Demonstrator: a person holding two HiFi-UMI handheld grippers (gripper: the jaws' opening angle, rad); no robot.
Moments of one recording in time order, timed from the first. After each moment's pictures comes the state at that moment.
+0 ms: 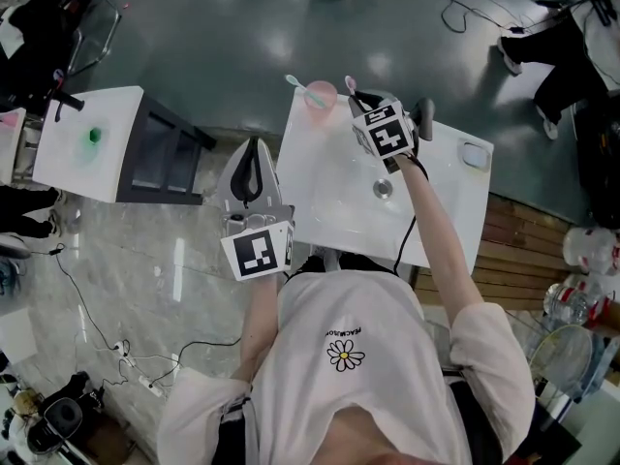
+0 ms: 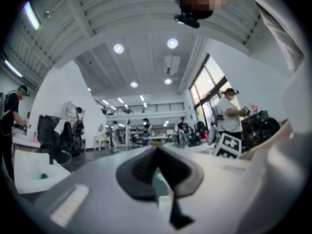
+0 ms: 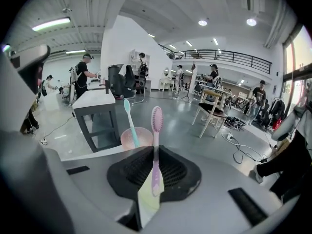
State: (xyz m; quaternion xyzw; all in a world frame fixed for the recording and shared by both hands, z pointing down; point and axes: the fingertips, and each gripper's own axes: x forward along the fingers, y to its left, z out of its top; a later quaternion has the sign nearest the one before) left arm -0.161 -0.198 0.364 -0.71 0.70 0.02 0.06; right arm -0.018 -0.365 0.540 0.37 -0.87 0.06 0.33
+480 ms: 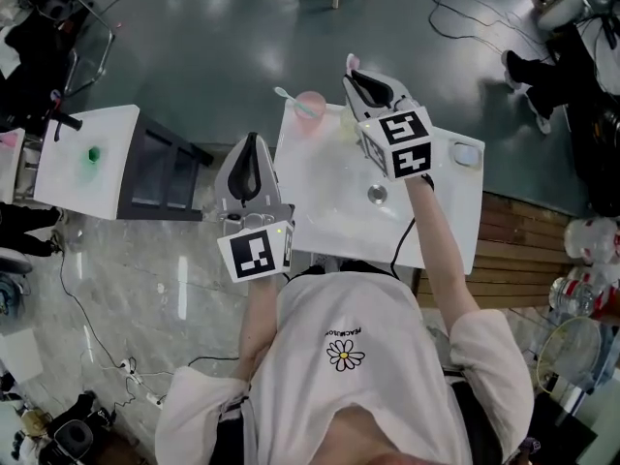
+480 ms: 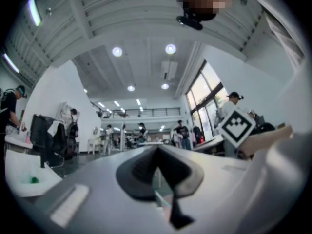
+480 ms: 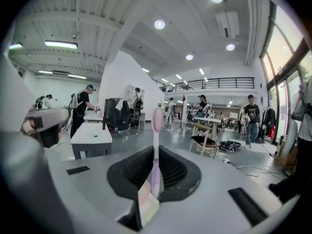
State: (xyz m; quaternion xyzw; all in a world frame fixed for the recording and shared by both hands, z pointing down) left arm -0.145 -0.209 0.333 -0.73 0.67 0.04 0.07; right arm -0.017 -0.342 0.380 0.41 -0.90 0.00 0.15
